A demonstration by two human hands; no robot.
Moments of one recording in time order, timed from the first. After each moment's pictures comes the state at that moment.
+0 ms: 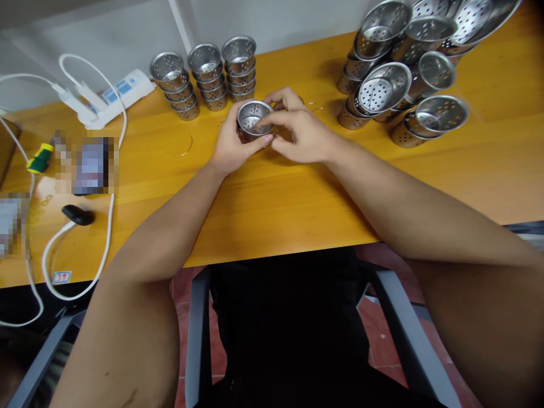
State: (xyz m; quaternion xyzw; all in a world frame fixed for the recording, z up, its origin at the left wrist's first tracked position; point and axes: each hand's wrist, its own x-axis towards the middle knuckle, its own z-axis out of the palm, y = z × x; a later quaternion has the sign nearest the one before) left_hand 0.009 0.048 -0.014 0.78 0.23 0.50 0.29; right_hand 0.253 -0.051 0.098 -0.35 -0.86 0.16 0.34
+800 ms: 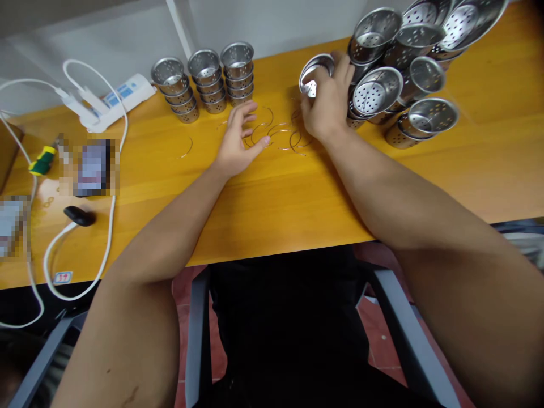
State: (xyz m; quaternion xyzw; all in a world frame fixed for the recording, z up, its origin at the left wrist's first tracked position) left_hand 0.008 0.031 -0.008 0.77 0.29 0.48 0.31; right_hand 0.288 0.013 0.072 -0.65 -0.65 -0.03 0.40
